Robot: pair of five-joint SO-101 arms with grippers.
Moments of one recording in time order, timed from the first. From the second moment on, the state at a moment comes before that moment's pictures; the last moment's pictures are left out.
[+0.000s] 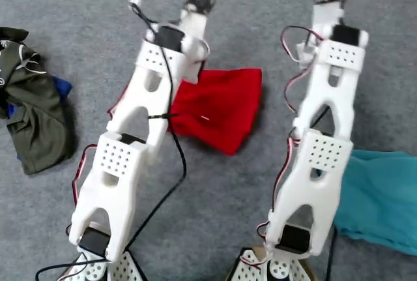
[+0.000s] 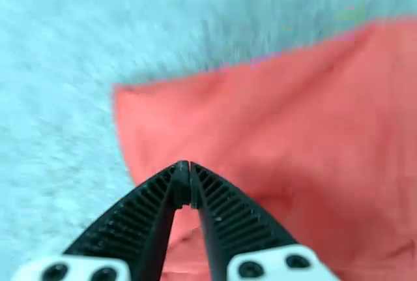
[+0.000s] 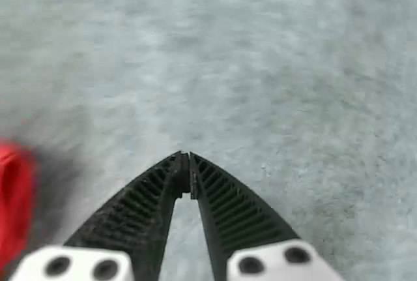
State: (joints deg) left arm 16.0 51.4 -73.4 92.6 -8.8; right arm 10.0 51.4 -64.8 86.5 15.1
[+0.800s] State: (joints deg) left arm 8.9 69.5 -77.2 80.4 -9.3; right arm -13.0 29.1 -12.9 84.1 18.2
